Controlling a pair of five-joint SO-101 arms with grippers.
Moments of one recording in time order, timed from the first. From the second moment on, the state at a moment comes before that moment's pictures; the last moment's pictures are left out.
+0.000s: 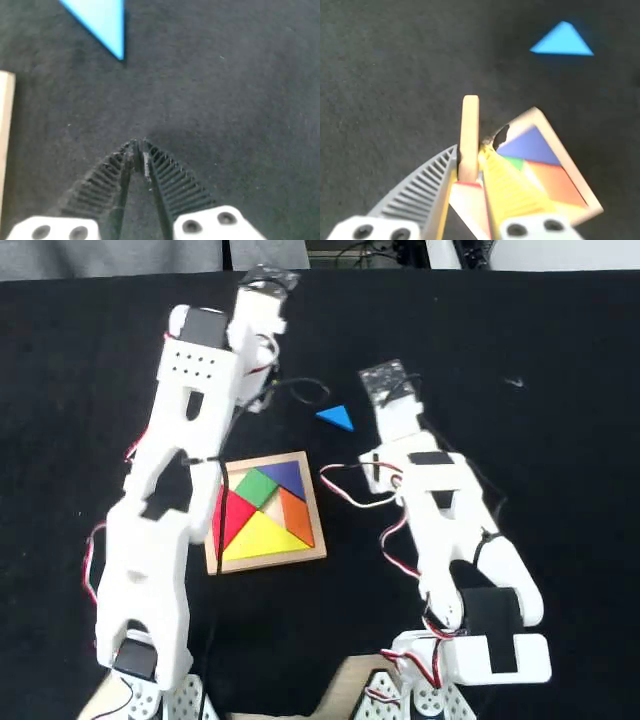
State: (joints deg) left arm 10.8 39.1 -57.7 100.5 -10.0; right arm -2.6 -4.7 44.8 30.0 16.9
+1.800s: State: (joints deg) left arm 17.5 -28.5 58.9 40.0 3.3; right arm -1.2 -4.7 44.8 28.5 14.9
